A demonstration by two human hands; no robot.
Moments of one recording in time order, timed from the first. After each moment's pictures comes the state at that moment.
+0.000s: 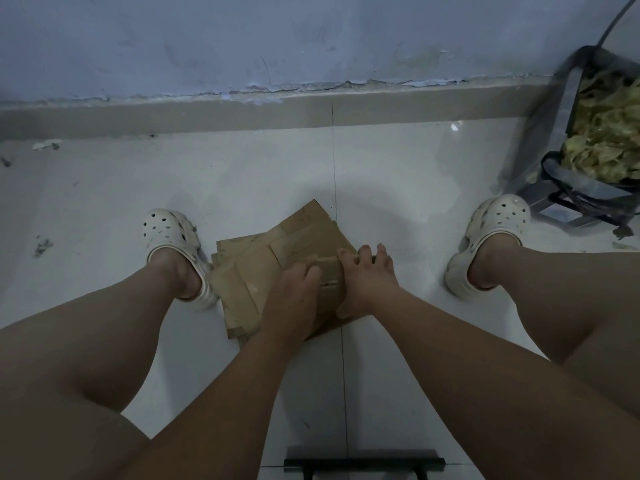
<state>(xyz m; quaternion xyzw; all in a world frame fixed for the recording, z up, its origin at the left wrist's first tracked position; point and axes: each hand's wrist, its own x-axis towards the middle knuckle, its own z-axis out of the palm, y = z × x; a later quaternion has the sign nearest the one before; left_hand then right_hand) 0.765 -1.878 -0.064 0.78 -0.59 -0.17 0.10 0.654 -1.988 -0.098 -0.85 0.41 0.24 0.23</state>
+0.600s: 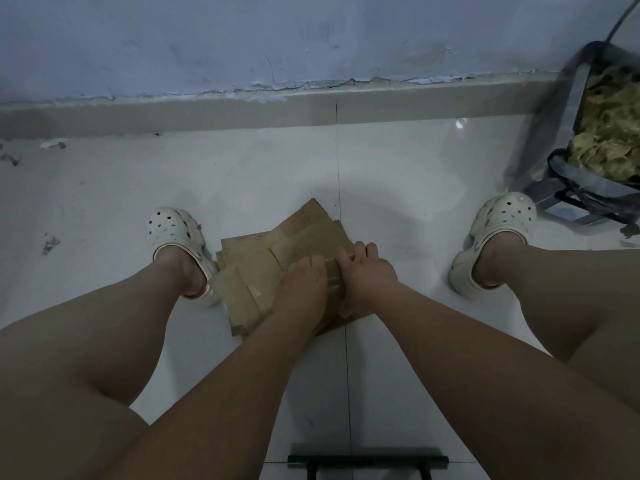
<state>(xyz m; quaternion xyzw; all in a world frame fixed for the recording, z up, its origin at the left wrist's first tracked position) 0.764 -1.902 -0.058 0.81 -0.54 -0.23 0.00 0.665 -1.987 -0.093 -0.88 0.35 0.26 0.18</state>
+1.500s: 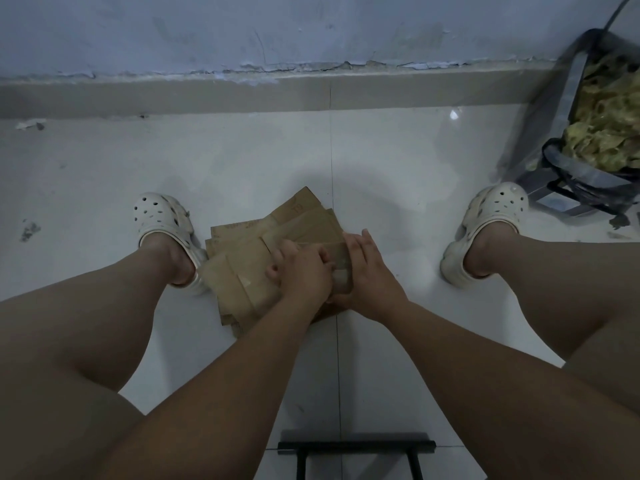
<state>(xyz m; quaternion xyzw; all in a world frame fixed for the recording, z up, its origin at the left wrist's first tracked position) 0.743 -1.924 -0.063 0.90 -0.32 -0.29 0.07 0.625 -1.964 -0.106 -0.85 0.40 -0.01 0.35</state>
